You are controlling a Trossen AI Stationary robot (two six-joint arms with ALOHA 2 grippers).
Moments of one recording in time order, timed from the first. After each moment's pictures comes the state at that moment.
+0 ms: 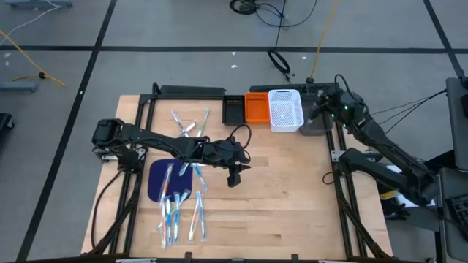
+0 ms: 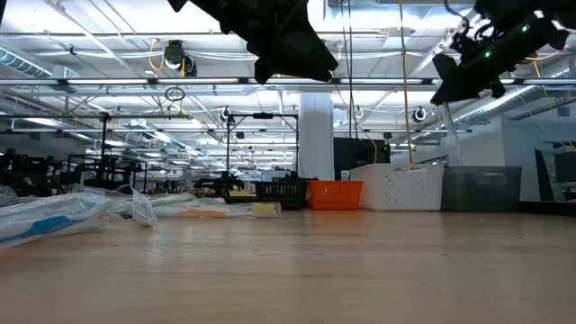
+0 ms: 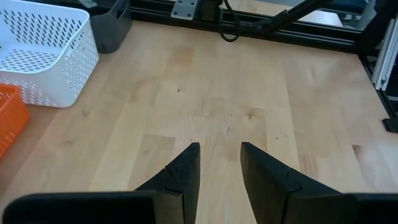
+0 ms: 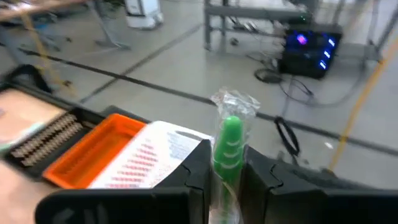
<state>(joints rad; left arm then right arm) -0.09 1.69 1.22 -0.09 -0.09 -0.19 -0.92 0.65 0.55 -0.22 0.12 0.11</state>
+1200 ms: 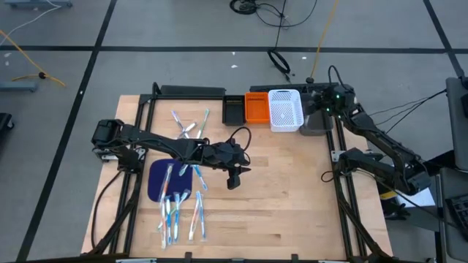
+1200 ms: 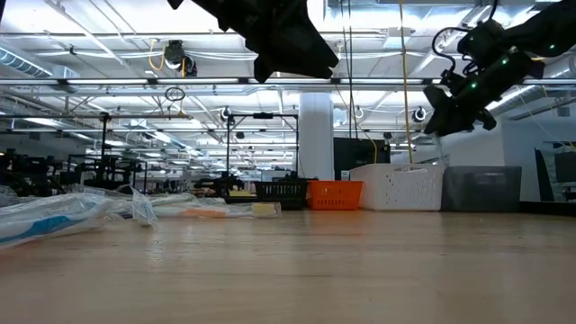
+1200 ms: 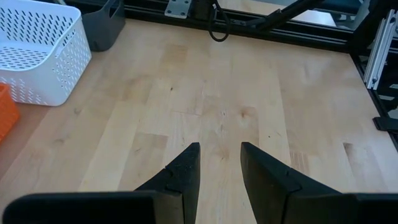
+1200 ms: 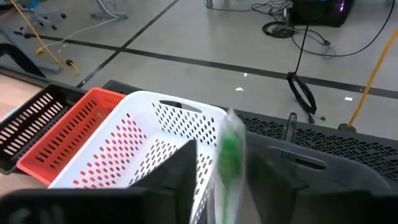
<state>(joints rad) -0.11 1.69 1.22 -0.09 -0.09 -0.20 -1.12 0.88 0.52 -0.10 -0.10 0.15</state>
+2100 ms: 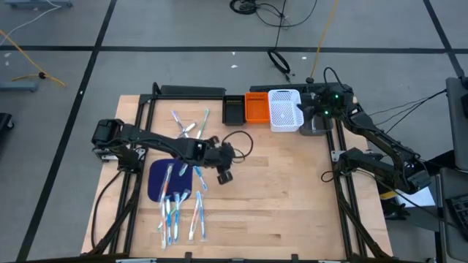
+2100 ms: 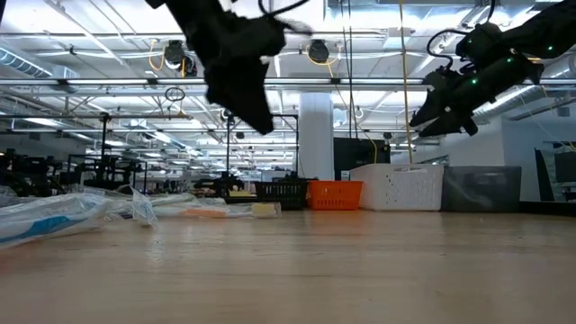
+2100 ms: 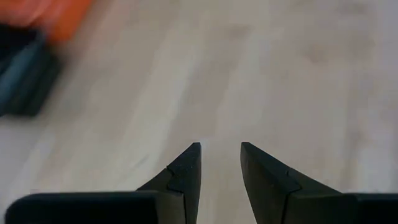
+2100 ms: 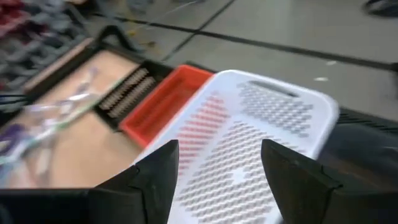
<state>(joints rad) -0.09 1.69 1.22 -0.53 -0.29 -0.40 -1.12 0.89 0.52 -0.10 -0.46 0.15</state>
